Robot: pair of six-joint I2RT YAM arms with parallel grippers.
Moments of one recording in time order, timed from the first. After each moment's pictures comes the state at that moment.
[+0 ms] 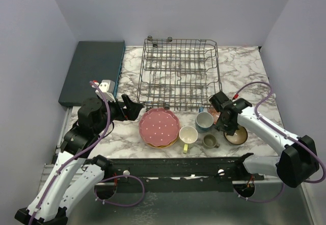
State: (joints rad) left arm -0.45 0.60 0.83 -0.51 0.11 -0.45; right arm 0.51 1.23 0.86 -1.09 0.37 1.03
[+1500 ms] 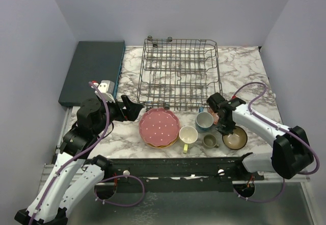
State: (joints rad) left arm -0.45 0.59 0.83 -0.51 0.12 -0.45; right arm 0.50 1.33 0.83 -1.05 0.38 1.03
